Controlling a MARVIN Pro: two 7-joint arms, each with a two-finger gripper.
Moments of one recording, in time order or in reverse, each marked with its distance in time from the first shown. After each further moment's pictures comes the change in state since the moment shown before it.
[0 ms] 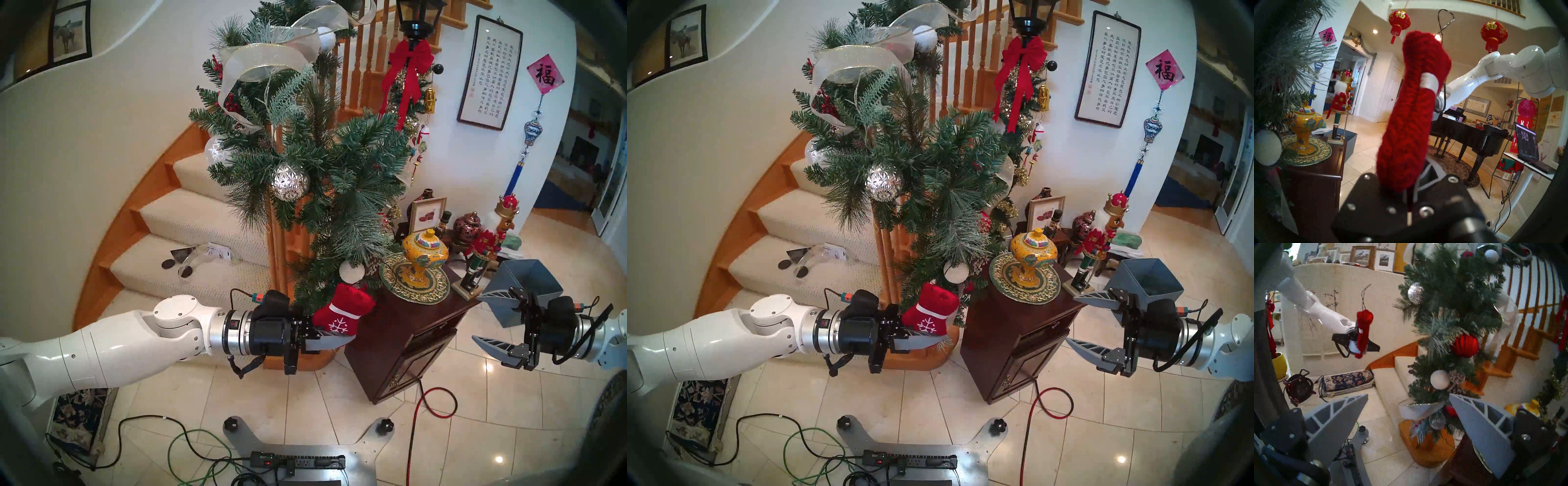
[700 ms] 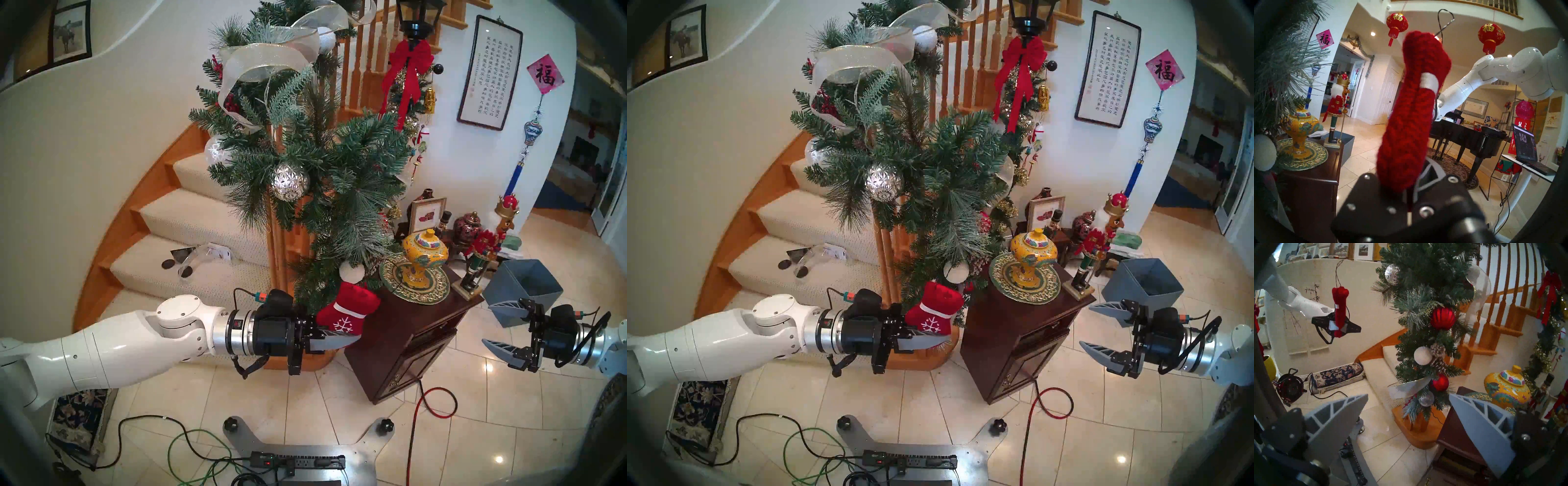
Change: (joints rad) left arm 0.000 -0.011 0.000 -0.018 -0.001 0.000 0.009; right arm -0.098 0.034 0.000 0.104 0.070 0.000 0.000
